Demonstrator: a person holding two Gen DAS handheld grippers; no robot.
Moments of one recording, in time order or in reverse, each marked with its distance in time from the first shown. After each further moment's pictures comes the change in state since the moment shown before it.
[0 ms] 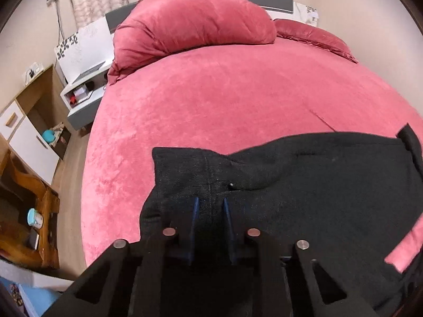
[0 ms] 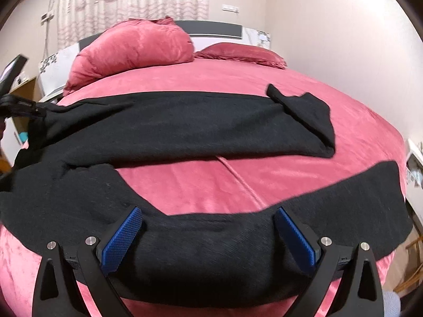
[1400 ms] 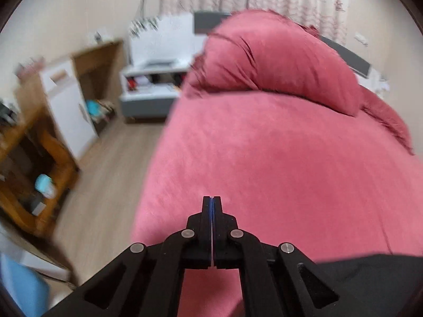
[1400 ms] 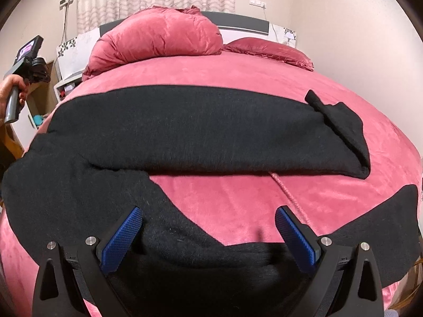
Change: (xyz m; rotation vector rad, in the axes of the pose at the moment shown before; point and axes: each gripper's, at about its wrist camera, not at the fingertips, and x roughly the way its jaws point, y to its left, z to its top) left arm 0.031 0.149 0.062 -0.366 -0.119 0.141; right arm 0.029 0.045 0.018 -0.073 0.057 0.073
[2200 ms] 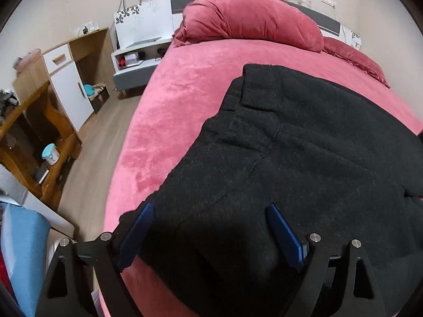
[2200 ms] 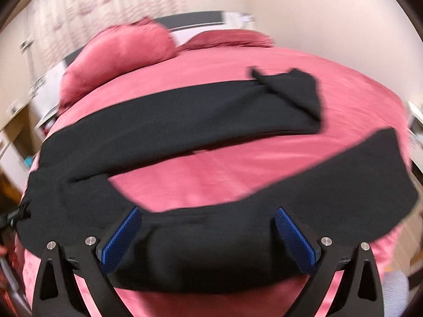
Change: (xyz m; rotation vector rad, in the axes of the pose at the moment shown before) left arm -0.116 0.004 -0.245 0.131 0.060 -0.005; right arm -0.053 -0.085 -0.030 0.277 -0.004 -0.055
